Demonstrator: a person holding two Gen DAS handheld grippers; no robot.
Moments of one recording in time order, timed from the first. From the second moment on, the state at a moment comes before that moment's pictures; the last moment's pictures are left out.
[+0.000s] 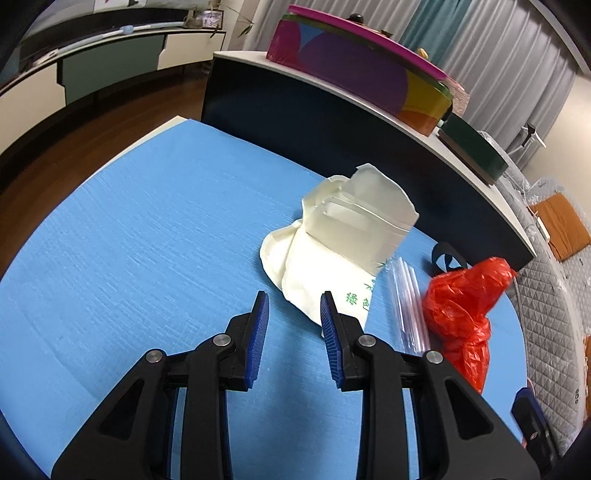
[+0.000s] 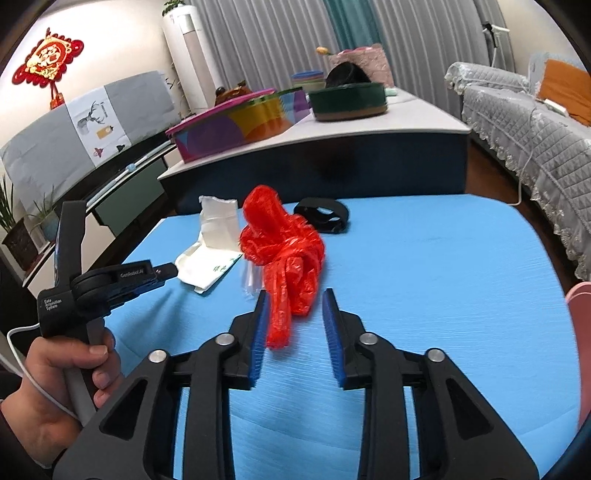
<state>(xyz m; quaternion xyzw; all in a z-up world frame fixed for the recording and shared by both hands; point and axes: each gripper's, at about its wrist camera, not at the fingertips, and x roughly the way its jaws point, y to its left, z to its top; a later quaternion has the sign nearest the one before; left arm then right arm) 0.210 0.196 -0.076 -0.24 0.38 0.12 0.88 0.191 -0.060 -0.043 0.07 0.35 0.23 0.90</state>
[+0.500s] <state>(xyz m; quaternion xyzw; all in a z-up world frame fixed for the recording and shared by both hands) 0.233 0.201 -0.088 -0.25 0.39 0.12 0.88 0.214 -0.032 -0.075 0.06 0.39 0.24 0.89</state>
